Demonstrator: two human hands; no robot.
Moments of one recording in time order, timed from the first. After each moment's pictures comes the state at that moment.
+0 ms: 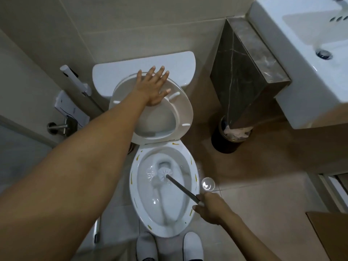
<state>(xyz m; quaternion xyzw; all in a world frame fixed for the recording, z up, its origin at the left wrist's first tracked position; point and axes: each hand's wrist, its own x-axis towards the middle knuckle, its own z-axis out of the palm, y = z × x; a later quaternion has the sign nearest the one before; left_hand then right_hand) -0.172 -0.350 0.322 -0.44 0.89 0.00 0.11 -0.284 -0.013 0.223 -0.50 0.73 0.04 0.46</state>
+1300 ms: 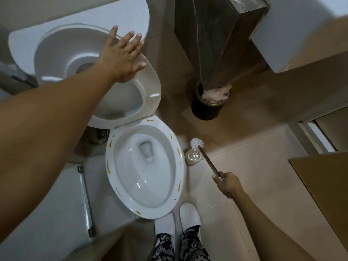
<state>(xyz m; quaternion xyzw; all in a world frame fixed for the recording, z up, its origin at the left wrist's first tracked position) -0.229 -0.347 0.263 -0.29 0.92 -0.22 0.12 -0.369 0.065 0.077 -0.18 0.87 -0.11 0.45</state>
